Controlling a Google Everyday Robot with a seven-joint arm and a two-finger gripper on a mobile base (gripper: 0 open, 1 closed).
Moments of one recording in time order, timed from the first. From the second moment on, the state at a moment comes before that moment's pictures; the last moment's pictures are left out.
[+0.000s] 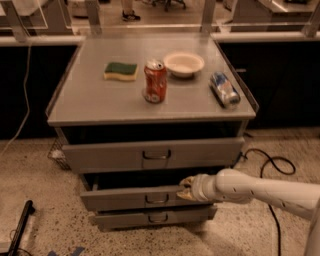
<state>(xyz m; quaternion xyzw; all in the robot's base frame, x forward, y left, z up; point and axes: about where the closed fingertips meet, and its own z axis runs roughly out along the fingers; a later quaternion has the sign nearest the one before) 0.585 -0.106 0.432 -0.58 0.73 0.08 0.36</state>
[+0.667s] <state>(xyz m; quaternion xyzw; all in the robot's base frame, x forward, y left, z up) 0.577 -0.107 0.448 -0.59 0.72 0.06 0.37</state>
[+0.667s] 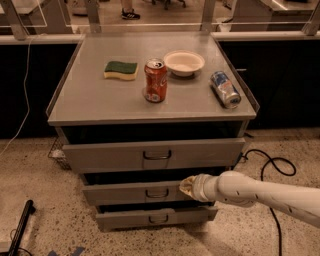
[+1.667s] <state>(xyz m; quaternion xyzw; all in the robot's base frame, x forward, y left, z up) 0.577 -0.107 0.448 -0.59 0.72 0.06 0.37</state>
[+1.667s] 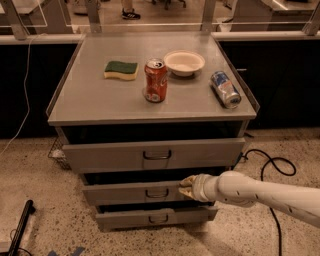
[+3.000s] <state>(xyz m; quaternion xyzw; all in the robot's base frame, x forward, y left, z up) 0.588 -0.106 0.433 -0.58 0.73 0.07 0.37</state>
